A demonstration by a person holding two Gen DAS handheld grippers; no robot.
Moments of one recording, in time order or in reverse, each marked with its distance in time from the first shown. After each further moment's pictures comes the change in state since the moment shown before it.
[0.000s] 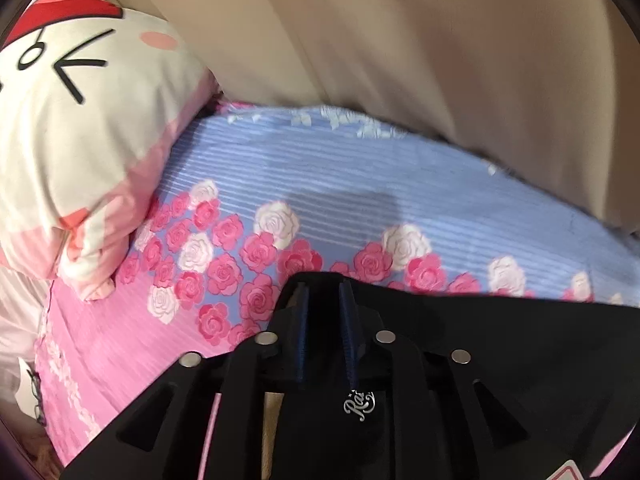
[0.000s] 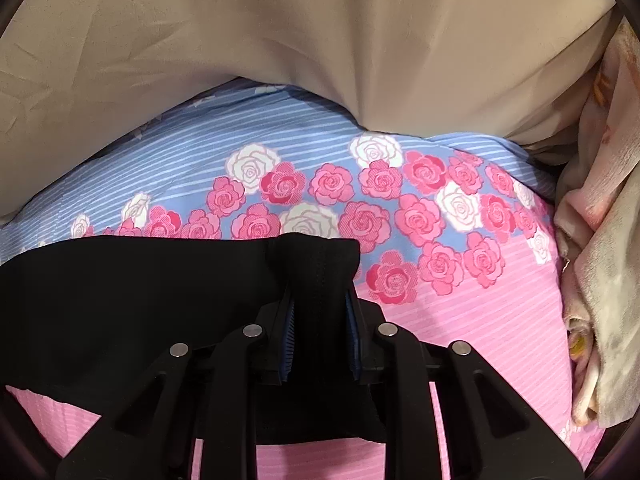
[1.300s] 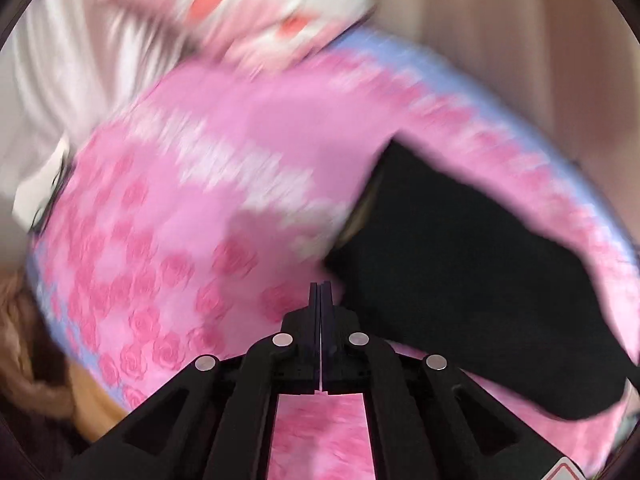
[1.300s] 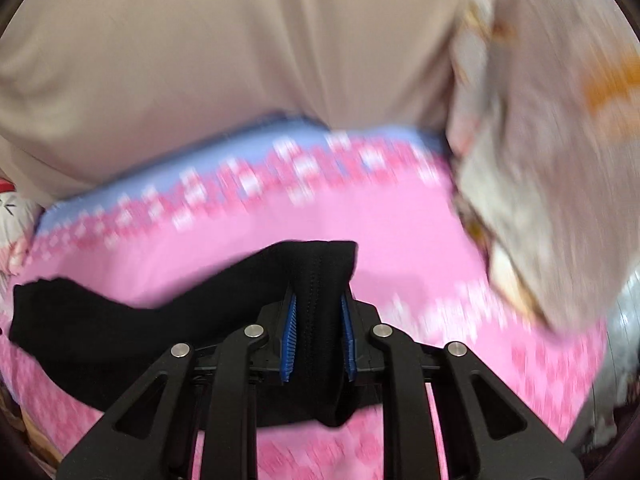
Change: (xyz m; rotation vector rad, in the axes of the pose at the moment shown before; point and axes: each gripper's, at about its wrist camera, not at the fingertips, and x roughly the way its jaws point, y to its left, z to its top) left arm -0.120 0.168 -0.276 -0.261 0.066 -0.116; right arm -0.203 -0.064 -0.163 -0.008 -0.143 0.129
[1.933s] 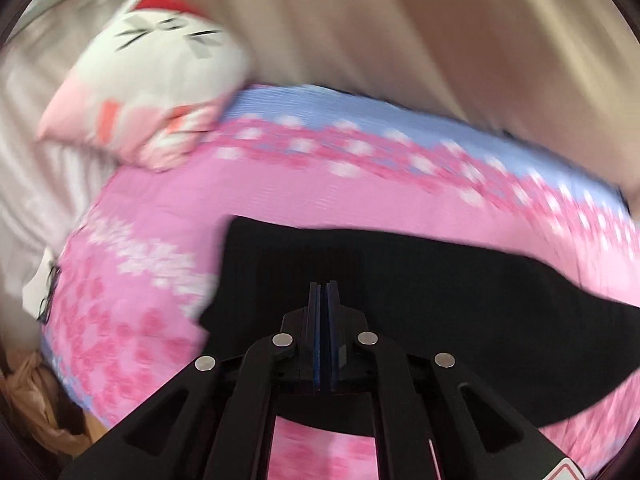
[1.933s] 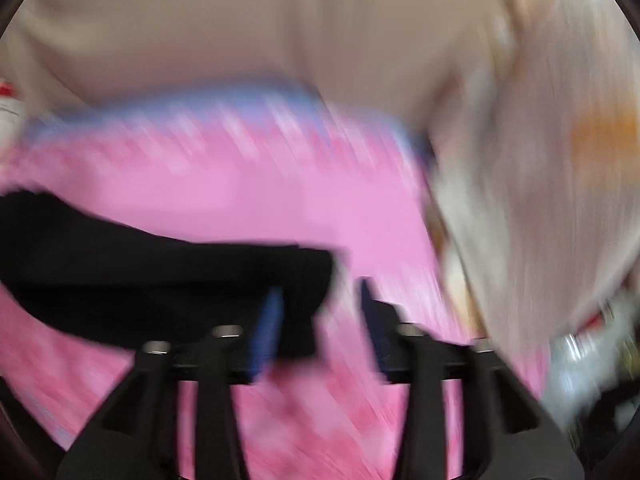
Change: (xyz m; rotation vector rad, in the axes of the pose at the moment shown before) left arm -0.061 -0.173 -0.009 0.315 -0.157 -0.021; right arm 0.006 -0.032 -0.039 -0.233 0.134 -0.176
